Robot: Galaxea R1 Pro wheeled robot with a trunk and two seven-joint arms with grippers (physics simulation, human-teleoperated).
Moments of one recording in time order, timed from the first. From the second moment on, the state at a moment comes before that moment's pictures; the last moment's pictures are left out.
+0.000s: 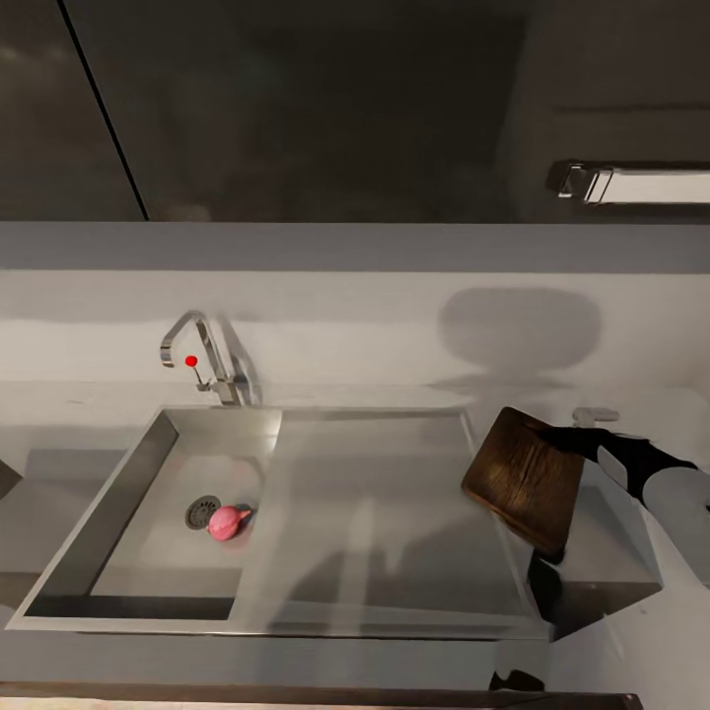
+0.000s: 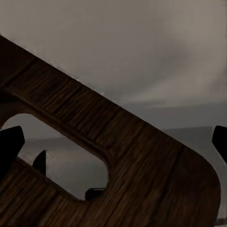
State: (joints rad) left arm 0.41 -0.01 0.05 -0.25 0.09 -1.03 0.03; right arm -1.23 -0.39 0.01 -0.01 0.01 0.07 0.24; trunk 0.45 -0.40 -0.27
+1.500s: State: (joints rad) left arm 0.41 -0.01 0.05 -0.24 0.09 -1.03 0.03; right arm -1.23 -0.51 0.01 -0.04 0.11 0.07 0.55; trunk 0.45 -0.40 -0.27
